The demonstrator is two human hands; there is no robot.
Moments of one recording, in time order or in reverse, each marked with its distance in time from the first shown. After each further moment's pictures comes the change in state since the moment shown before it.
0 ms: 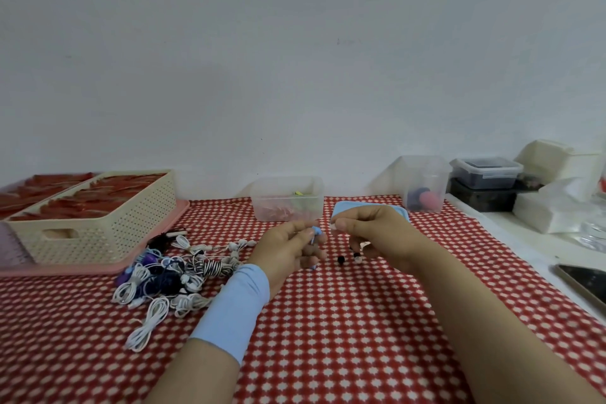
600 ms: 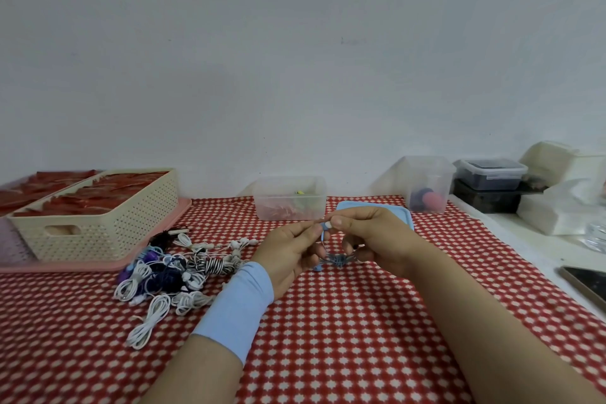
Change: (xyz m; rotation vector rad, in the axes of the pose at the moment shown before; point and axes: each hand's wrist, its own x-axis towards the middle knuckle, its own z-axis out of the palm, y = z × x) left_hand 0.000 0.000 0.003 -0.117 -0.042 -0.024; right_hand -0.001 -0.001 0.012 0.175 -0.093 -0.007
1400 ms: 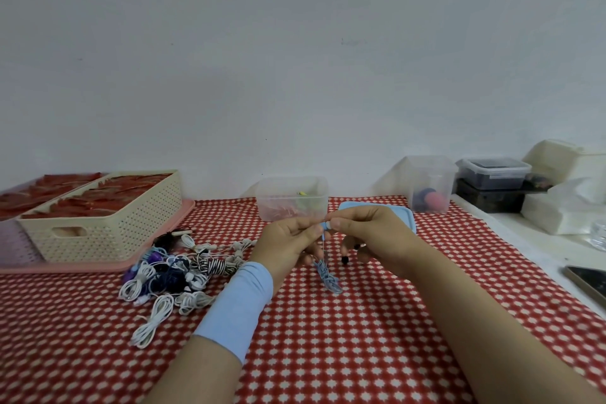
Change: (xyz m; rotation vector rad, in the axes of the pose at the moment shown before) left_hand -0.003 0.004 -0.002 0.205 0.068 0.160; right_hand -0.003 -0.001 0.004 -0.090 0.086 -0.041
